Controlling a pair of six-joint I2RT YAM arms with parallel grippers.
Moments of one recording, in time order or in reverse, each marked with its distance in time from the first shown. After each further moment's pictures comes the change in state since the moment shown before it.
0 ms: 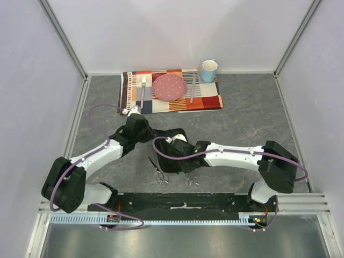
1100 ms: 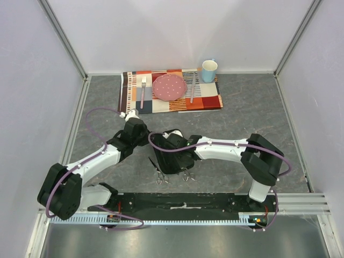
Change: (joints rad) left arm -0.019 -0.074 -0.066 0.000 -0.047 -0.008; right arm -0.055 0.145 0.072 0.033 -0.010 -0.019
